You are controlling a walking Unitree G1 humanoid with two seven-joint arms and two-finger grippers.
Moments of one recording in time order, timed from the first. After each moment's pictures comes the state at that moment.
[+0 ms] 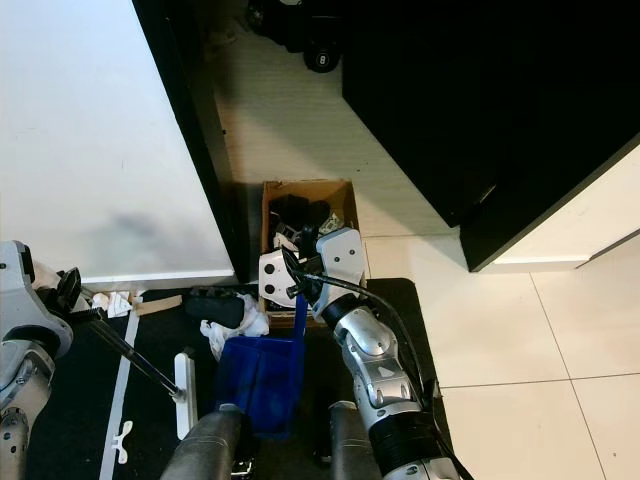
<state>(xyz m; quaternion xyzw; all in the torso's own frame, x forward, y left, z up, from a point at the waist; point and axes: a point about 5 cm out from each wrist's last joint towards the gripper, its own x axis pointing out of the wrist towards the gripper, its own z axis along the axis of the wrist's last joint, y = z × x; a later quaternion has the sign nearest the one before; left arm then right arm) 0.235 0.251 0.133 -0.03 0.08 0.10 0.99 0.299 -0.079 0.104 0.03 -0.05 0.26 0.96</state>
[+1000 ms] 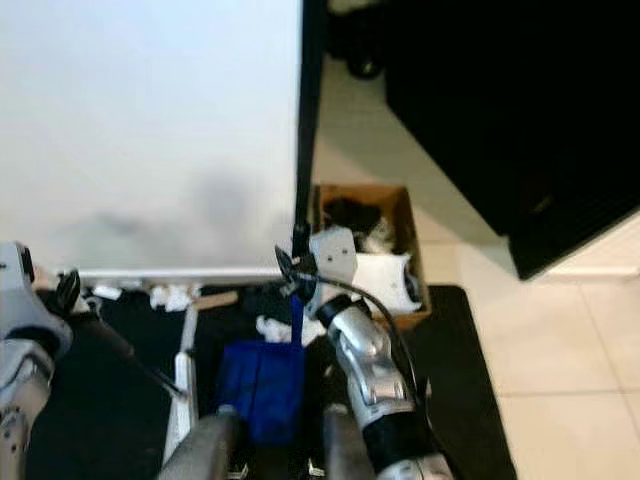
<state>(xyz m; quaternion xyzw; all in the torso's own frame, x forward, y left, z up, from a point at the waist) 0.236 0.251 0.129 -0.03 0.08 0.11 0.99 0.300 -0.078 0.101 0.02 -0.04 0.26 0.96</state>
